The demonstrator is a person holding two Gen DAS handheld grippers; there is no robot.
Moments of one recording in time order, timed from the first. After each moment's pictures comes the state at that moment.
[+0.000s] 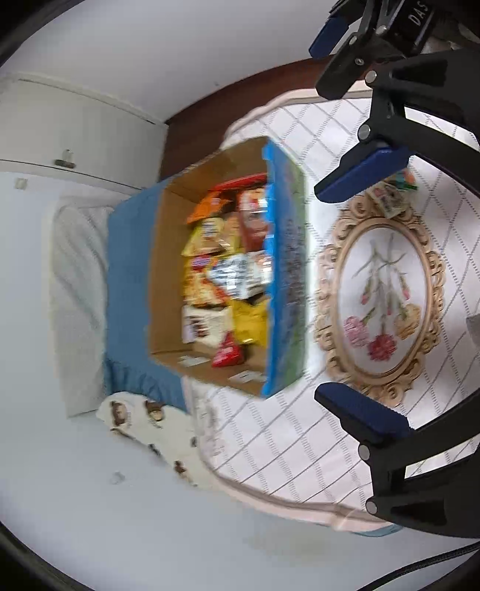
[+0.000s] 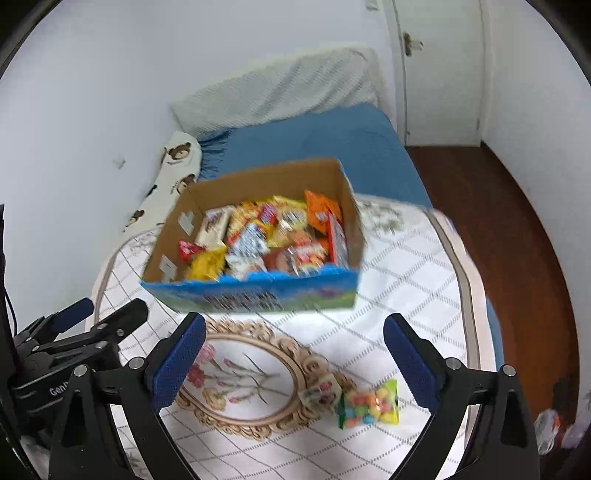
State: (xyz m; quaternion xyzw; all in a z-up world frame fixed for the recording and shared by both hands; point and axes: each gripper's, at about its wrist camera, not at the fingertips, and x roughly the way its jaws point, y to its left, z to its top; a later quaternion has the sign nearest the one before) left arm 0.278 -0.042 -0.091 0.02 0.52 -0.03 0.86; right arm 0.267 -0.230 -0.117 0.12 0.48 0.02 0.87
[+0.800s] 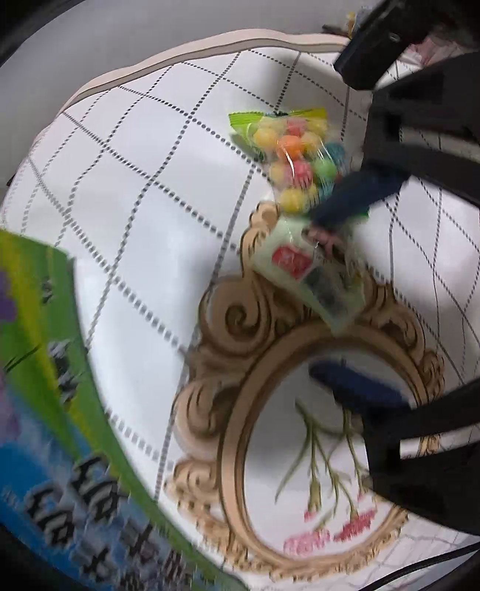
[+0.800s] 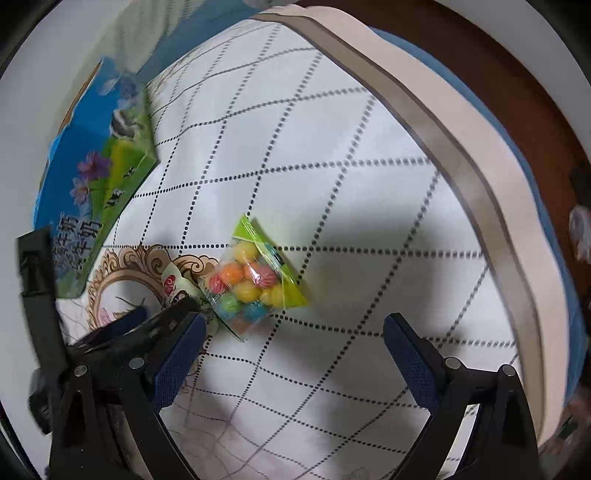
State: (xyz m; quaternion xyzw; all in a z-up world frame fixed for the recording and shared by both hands) left arm 0.266 -0.179 -0.321 0.11 0.71 -0.17 0.67; right arm 0.182 -0.345 -0.338 0.36 0.61 -0.11 0.70
